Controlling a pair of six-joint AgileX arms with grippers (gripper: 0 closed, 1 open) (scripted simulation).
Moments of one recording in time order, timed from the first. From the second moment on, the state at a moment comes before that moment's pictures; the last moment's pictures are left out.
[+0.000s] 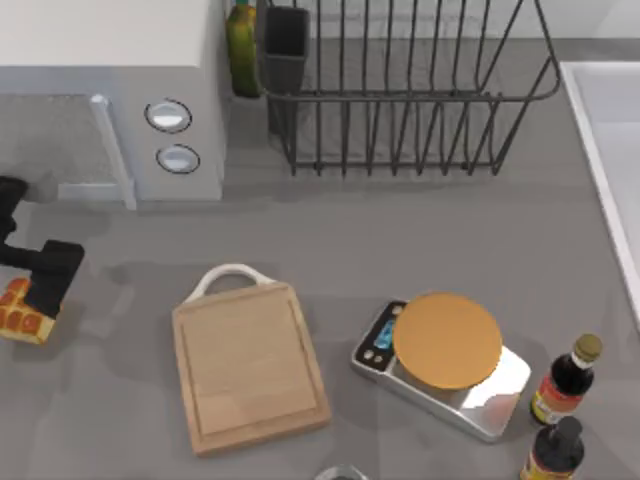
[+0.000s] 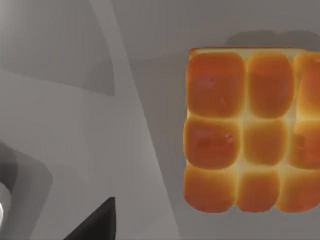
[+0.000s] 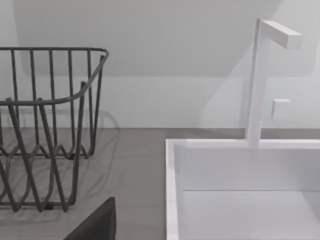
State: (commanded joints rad) left arm 0.04 1.79 1.15 -0.93 0.00 0.26; right arm 0.00 0.00 0.00 0.00 0.00 0.00
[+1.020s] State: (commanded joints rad) left arm 0.02 1.94 1.09 -0.72 0.00 0.25; right arm 0.00 0.00 0.00 0.00 0.00 0.00
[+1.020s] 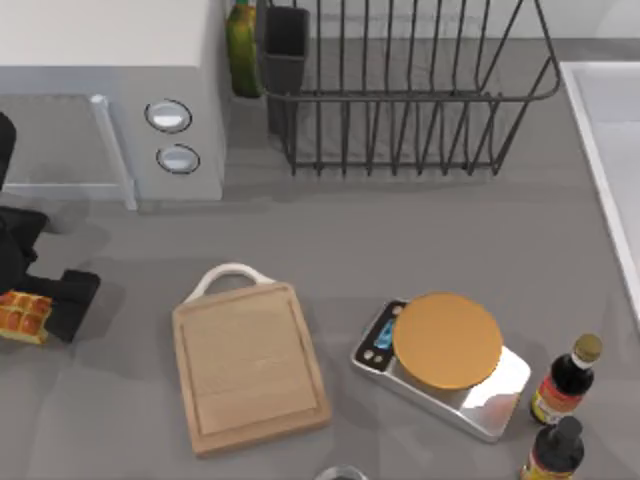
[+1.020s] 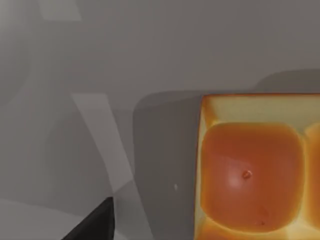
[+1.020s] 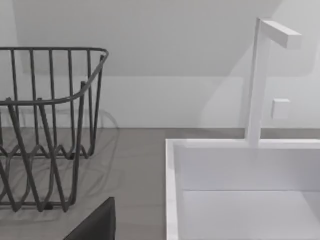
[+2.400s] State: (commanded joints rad) left arm 0.01 1.92 1.06 -0.90 0.04 0.27; right arm 0.00 0.00 0.00 0.00 0.00 0.00
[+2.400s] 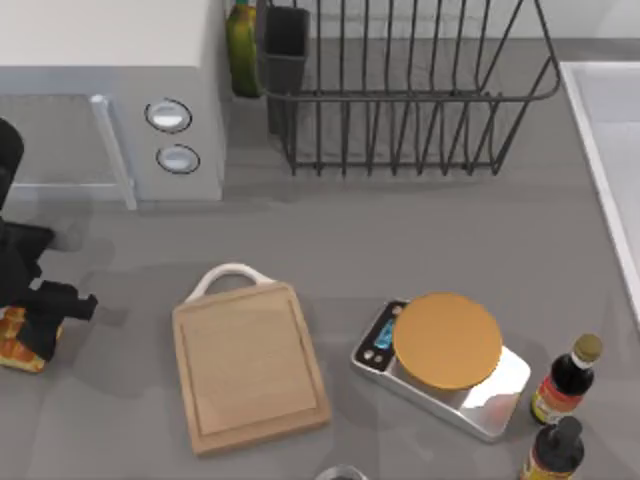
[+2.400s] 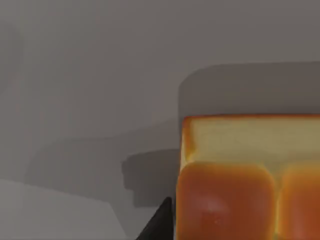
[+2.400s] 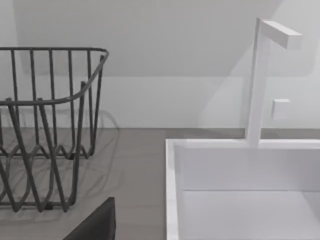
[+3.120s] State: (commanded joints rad) left arm 0.02 1.76 1.32 -1.14 0.01 0.25; right arm 0.00 0.00 0.00 0.00 0.00 0.00
